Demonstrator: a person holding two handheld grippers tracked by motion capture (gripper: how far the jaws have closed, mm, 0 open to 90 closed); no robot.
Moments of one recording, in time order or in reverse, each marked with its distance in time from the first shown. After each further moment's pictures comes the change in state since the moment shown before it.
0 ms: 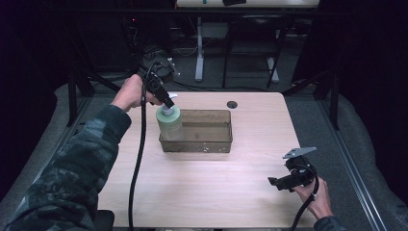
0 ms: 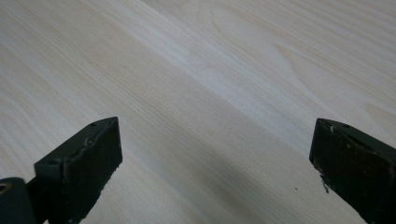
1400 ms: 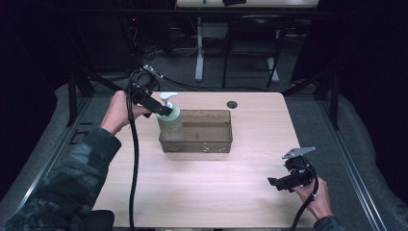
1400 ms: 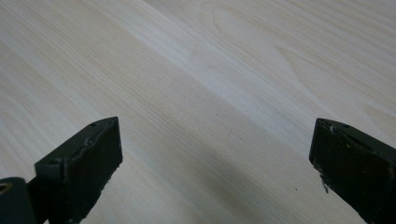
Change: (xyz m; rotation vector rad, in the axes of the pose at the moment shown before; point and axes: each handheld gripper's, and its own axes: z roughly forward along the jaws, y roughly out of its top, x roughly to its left) left arm -0.022 -0.058 -0.016 -0.275 0.047 -0.180; right arm 0.002 0.001 0.000 0.007 0.000 -0.013
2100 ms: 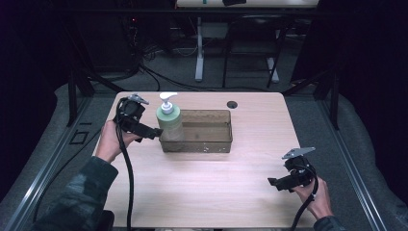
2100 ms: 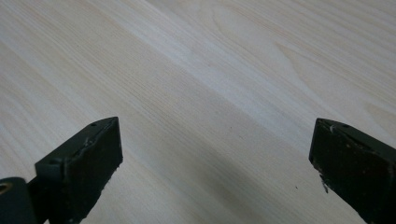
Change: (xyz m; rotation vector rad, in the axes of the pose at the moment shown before) left arm -0.008 -0.076 0.013 -0.050 0.029 -0.099; right arm 0.001 0.000 0.000 0.004 -0.004 0.007
